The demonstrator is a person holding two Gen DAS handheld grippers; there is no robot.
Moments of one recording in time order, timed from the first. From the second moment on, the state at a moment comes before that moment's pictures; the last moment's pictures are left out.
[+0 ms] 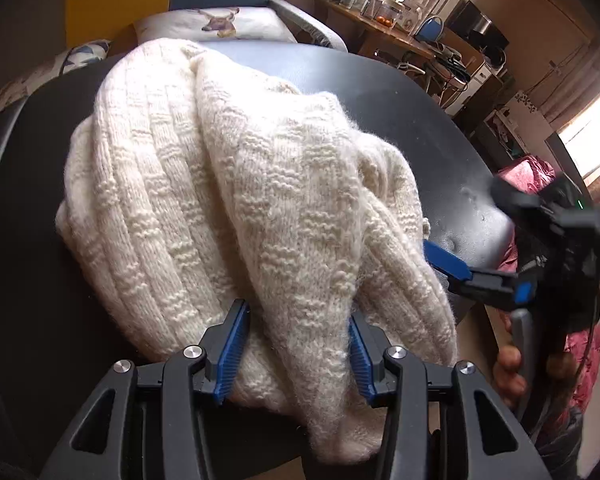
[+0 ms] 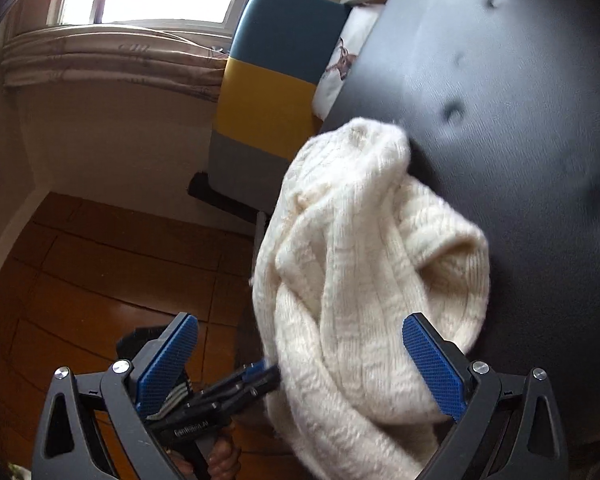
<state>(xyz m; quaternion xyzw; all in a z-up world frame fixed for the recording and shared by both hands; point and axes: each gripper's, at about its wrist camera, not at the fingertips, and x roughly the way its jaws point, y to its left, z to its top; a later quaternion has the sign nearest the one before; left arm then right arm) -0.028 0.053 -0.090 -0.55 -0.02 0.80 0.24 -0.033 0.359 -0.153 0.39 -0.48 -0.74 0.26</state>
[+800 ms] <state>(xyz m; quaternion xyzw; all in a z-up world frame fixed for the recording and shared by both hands) -0.060 0.205 -0.091 -0.63 0.15 0.71 0.28 0.005 0.400 -0.119 0.46 -0.28 -0.81 0.20</state>
